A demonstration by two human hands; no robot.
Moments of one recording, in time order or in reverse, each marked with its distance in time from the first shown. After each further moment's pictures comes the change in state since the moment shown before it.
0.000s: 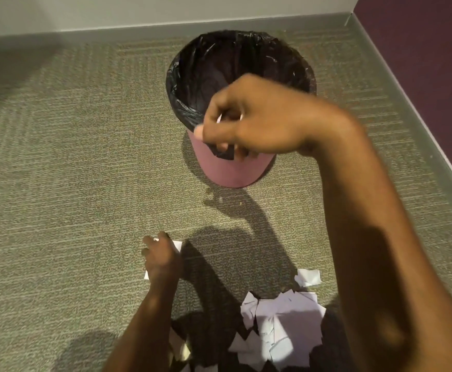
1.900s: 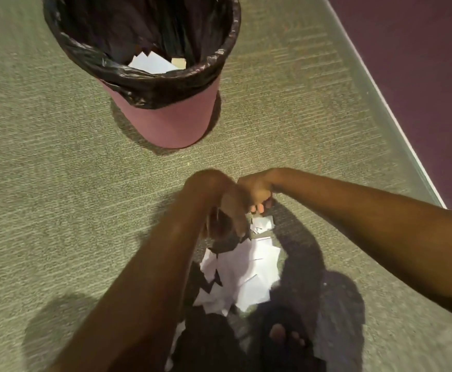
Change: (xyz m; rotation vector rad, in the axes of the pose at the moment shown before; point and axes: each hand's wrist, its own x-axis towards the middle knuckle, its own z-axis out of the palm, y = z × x) left_hand -0.092 0.204 -0.023 0.568 -1.186 0.448; right_hand -0.047 0.239 0.137 -0.145 -0.727 0.630
